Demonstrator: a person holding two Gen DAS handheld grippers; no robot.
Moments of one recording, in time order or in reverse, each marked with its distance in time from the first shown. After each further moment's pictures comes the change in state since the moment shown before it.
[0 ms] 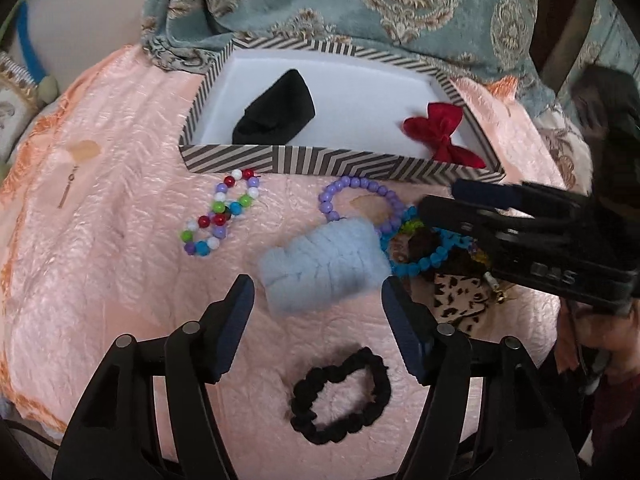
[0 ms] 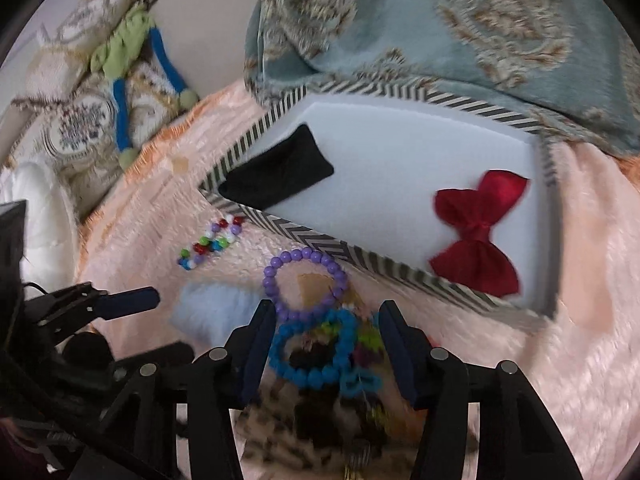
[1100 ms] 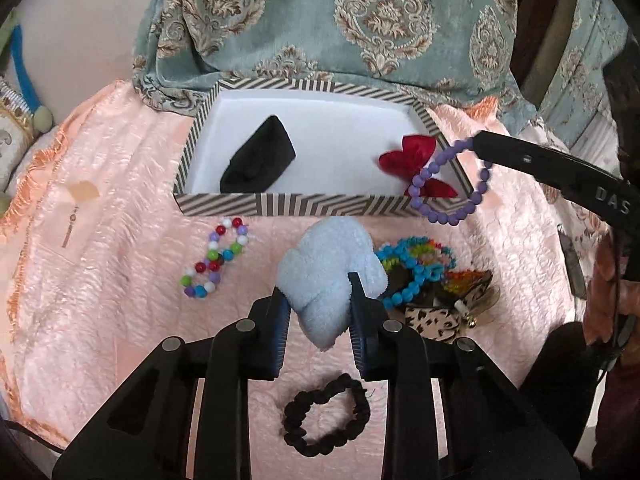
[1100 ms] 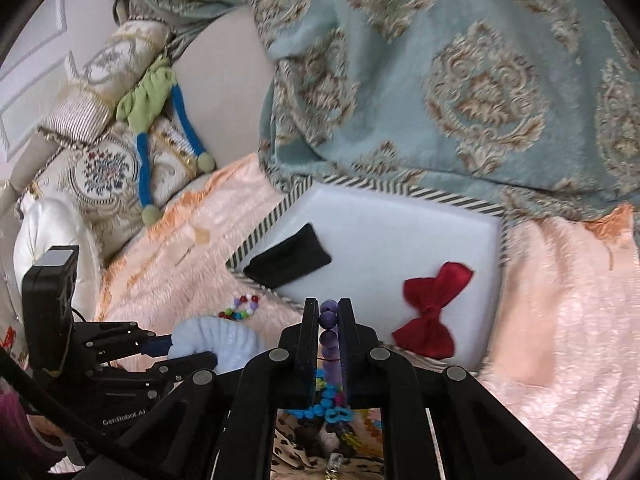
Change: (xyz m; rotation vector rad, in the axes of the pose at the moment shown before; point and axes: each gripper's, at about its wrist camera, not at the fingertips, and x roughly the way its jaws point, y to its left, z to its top) left arm -0.033 -0.009 0.014 0.024 -0.101 -0.028; right arm -0.088 -0.007 0.025 -0.015 -0.241 0.014
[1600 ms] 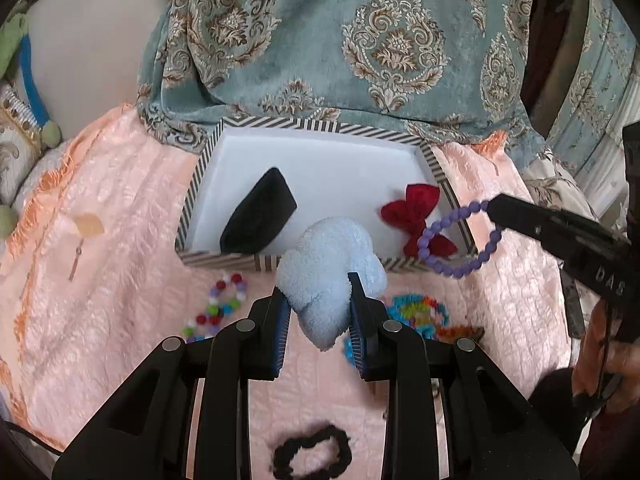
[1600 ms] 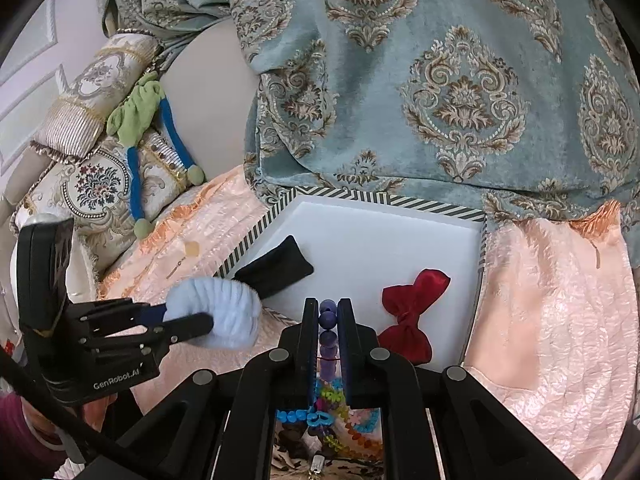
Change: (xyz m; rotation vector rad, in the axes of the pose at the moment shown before) left arm 0.001 -0.010 0.047 -0.025 -0.065 0.034; right arm -0.006 -0.017 0.004 0.031 -0.019 -0.017
